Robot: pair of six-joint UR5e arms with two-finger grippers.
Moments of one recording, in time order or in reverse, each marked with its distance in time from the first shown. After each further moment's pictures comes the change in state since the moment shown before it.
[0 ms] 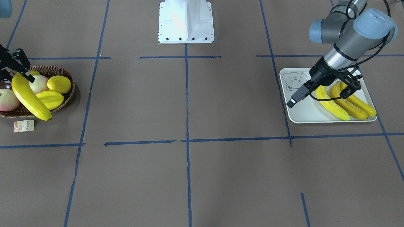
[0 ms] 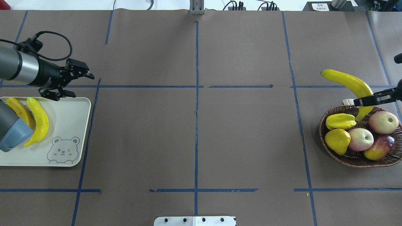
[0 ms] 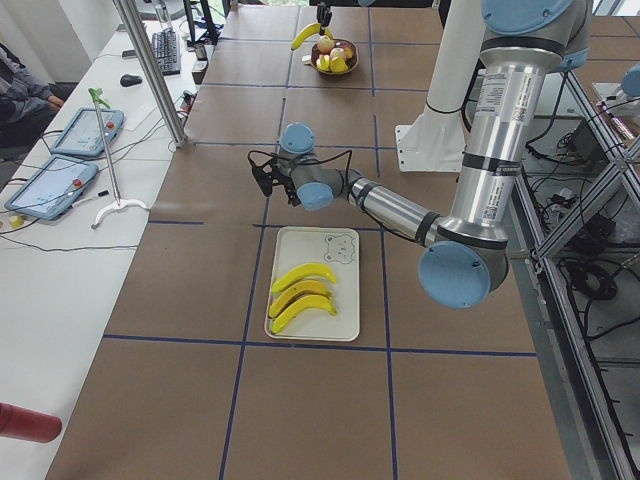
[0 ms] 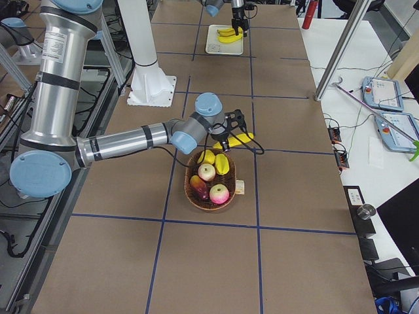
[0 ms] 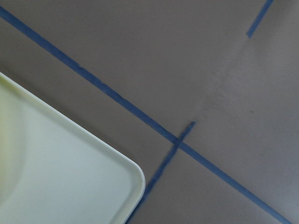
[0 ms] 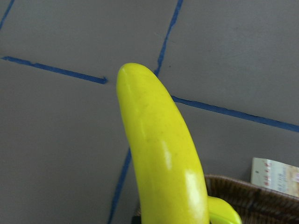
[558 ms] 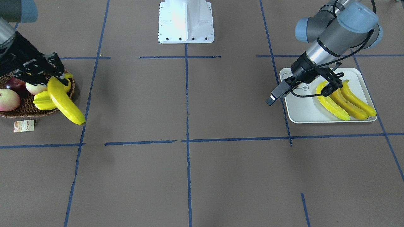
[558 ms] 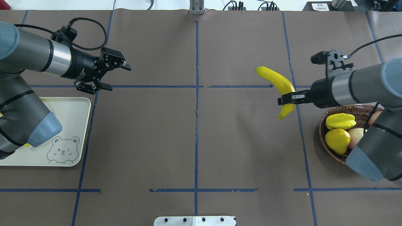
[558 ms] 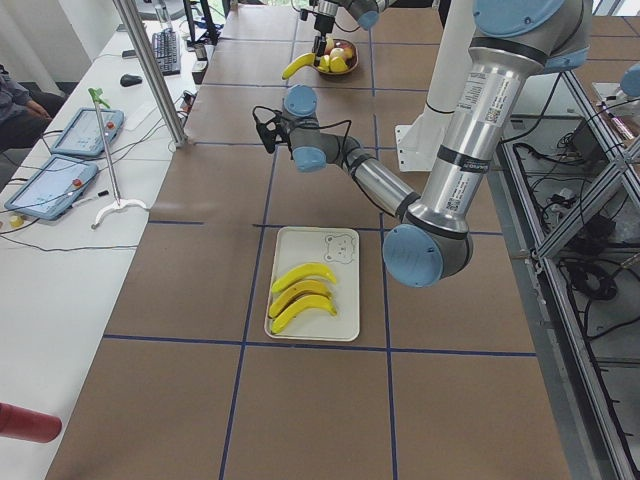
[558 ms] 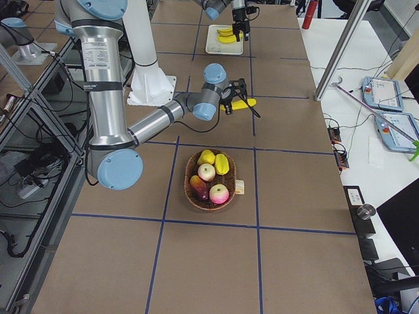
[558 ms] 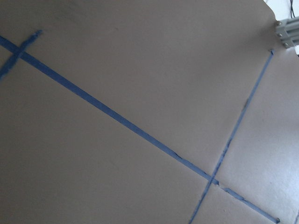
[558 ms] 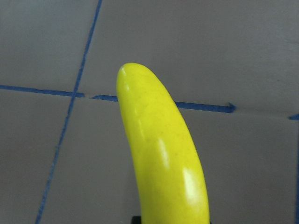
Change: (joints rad) left arm 0.064 -0.150 -0.035 -0.003 0.003 -0.073; right arm -0.321 0.278 -0.014 -0.003 -0.260 0.410
